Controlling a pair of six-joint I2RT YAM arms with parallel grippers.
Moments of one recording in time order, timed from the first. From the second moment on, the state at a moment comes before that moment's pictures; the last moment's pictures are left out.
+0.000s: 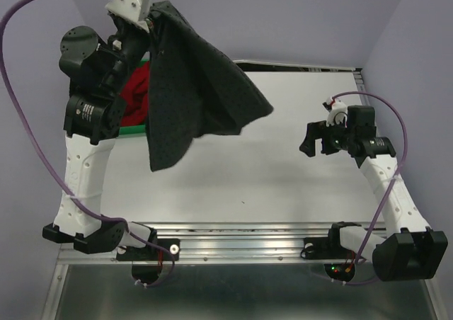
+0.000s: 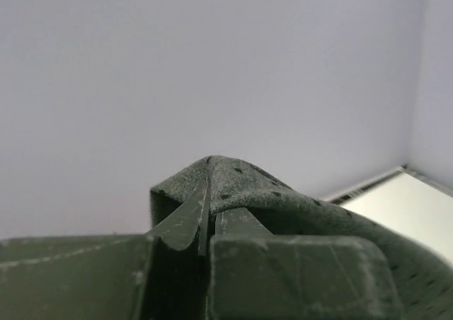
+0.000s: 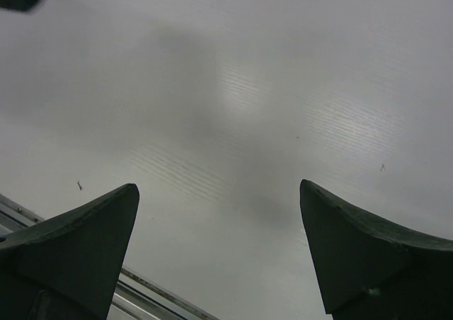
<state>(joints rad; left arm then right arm) -0.32 1.40 2.09 -0.35 0.16 0.17 0.03 1.10 1.00 -0.67 -0.41 -0.06</state>
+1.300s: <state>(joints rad) -0.46 1.53 1.48 -0.65 0.20 0.75 0.01 1.28 1.05 -1.05 -0.40 -0.46</state>
